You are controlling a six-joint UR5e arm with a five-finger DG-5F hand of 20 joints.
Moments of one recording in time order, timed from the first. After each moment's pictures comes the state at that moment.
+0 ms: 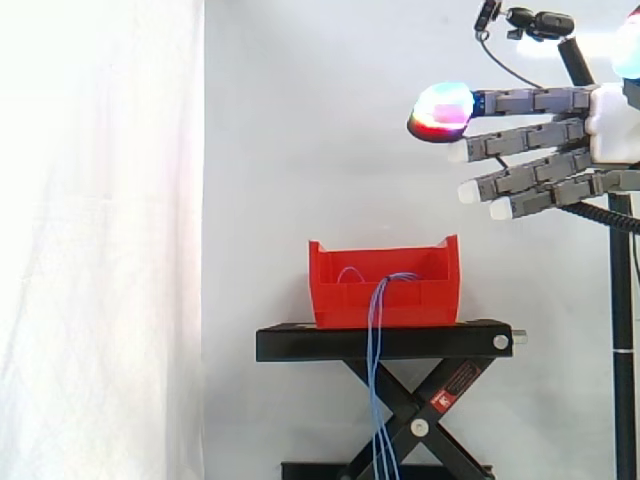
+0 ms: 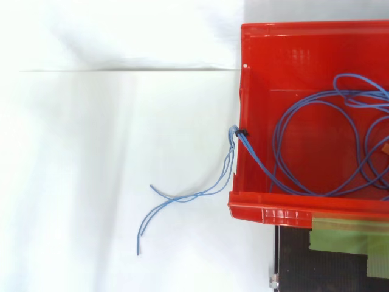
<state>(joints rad) 0.20 -1.70 -1.68 -2.91 -1.47 -0.22</state>
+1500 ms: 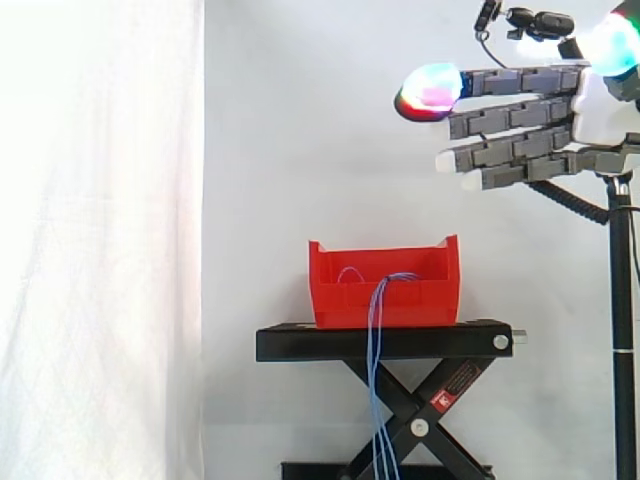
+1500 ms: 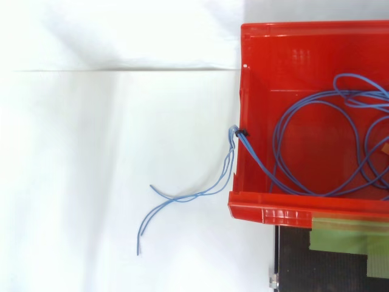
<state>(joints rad) 0.23 -1.70 -1.68 -2.81 -1.36 -0.46</state>
